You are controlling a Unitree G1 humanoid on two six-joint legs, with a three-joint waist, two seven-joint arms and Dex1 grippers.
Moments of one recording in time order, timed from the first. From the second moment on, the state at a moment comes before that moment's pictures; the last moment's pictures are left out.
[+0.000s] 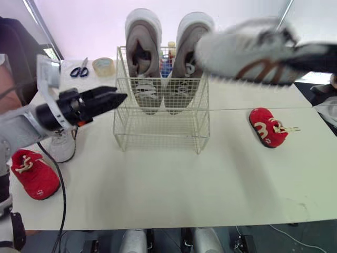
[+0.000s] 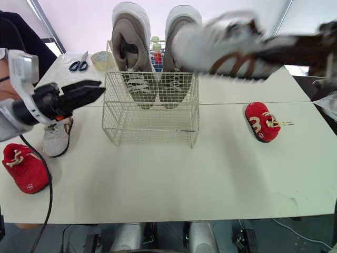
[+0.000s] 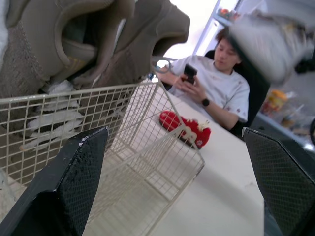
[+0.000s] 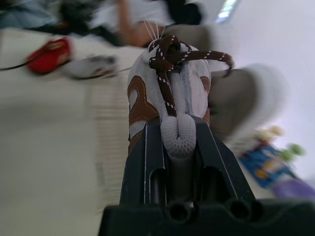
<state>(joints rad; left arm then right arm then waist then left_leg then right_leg) -0.54 0.91 0.34 -0.14 -1.49 0.97 -0.56 -0.89 -1.21 -0.21 -0.15 0.83 0.64 1.40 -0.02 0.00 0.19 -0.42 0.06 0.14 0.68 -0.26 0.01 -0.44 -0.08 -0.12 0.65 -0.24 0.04</state>
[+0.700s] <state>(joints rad) -0.43 0.85 0.22 -0.40 -1.83 1.08 -0.41 -1.02 -0.97 0.05 -0.21 0.68 0.46 1.59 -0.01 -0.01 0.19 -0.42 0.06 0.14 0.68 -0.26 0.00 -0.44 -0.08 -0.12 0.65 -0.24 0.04</state>
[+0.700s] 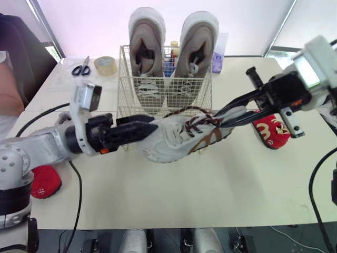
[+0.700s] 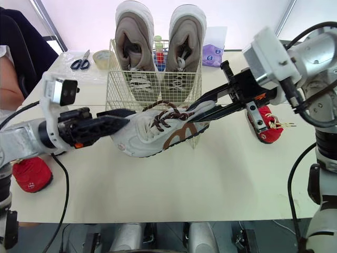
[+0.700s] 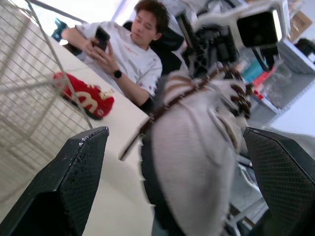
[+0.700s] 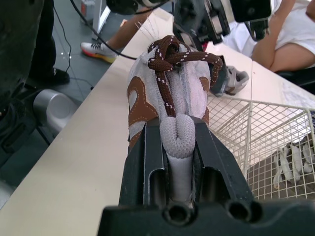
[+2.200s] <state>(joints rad) -0.53 0.44 0.20 -0.31 -1.66 0.73 -0.34 -0.54 -0.28 -0.35 -0.39 1.50 0.89 0.29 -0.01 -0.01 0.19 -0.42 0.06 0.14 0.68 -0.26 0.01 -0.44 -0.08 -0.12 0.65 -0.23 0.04</state>
